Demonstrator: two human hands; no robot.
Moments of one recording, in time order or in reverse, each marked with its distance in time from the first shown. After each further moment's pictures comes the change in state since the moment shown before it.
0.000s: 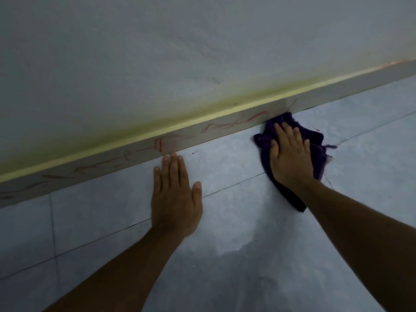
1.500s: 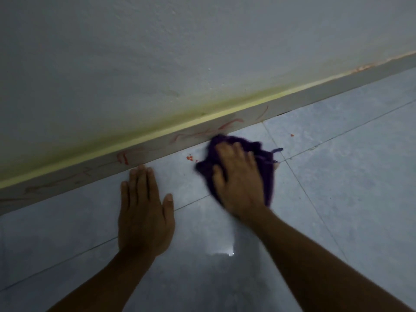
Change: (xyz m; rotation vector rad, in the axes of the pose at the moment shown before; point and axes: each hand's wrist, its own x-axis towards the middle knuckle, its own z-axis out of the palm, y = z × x) left_hand 0.000 0.005 0.006 -0.007 0.093 -0.037; right_hand -0.035 -0.048 0.014 0.089 0.022 -0.212
